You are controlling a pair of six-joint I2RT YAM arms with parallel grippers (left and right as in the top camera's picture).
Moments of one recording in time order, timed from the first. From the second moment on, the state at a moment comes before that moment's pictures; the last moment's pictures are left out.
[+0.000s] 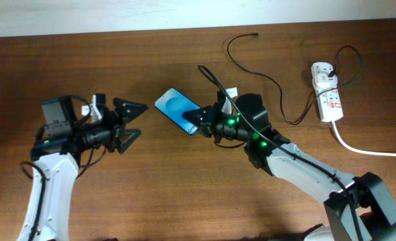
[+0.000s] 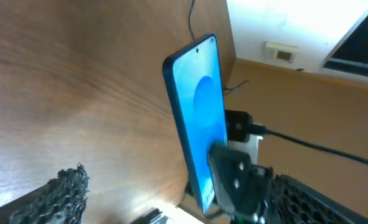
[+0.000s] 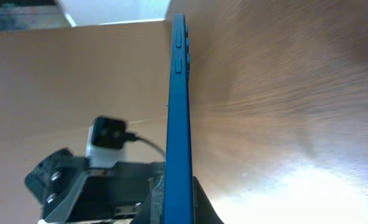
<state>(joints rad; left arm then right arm) 0.17 1.37 0.94 -0.55 0.99 -0.79 0.49 1.58 0.78 0.48 -0.64 1.42</state>
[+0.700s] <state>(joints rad) 0.00 1.37 0.94 -0.44 0.81 -1.15 0.58 1.58 0.78 0.48 -0.65 1.83</state>
